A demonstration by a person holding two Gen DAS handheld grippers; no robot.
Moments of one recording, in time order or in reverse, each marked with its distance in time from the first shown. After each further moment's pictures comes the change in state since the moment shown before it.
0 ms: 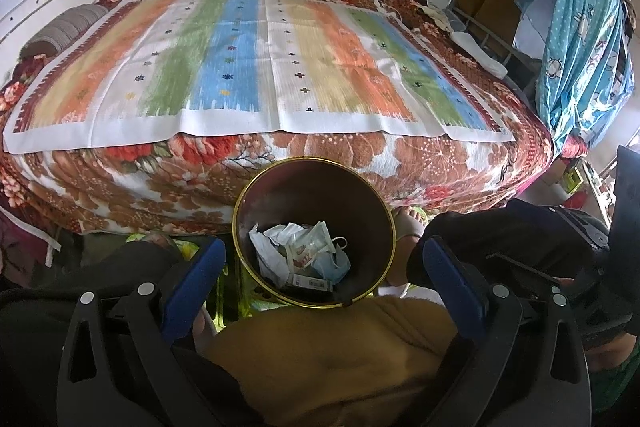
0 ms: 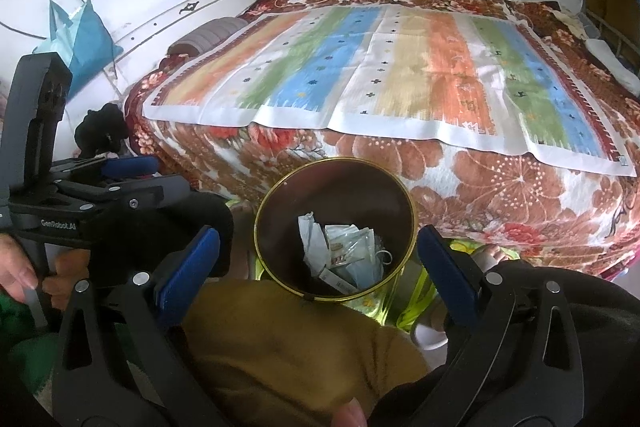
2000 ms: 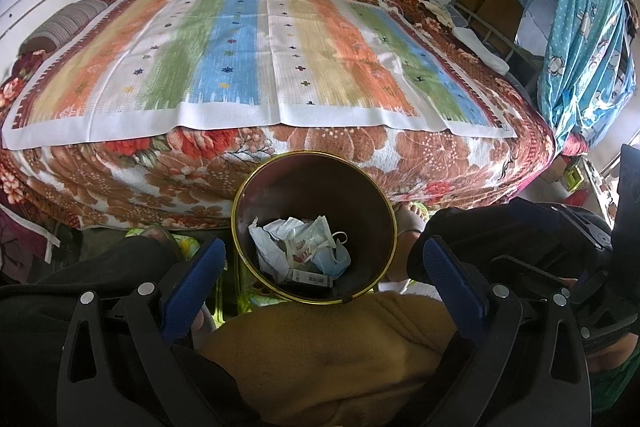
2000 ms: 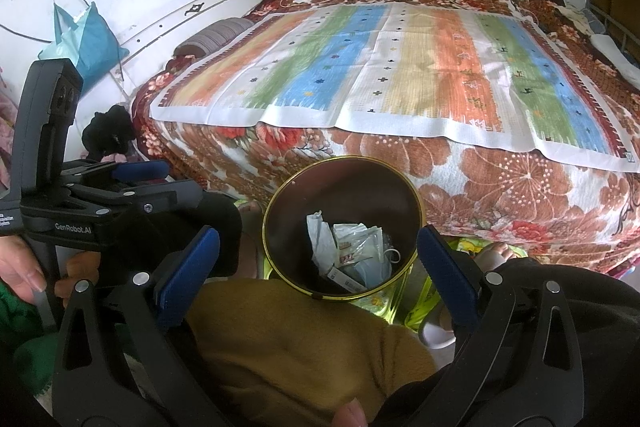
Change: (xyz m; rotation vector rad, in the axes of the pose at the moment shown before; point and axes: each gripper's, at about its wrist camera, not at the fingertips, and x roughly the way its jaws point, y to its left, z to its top) left arm 0.001 0.001 0.000 -0.002 0.009 -0.002; right arm -0.001 -0.001 -0.002 0.003 0.003 0.016
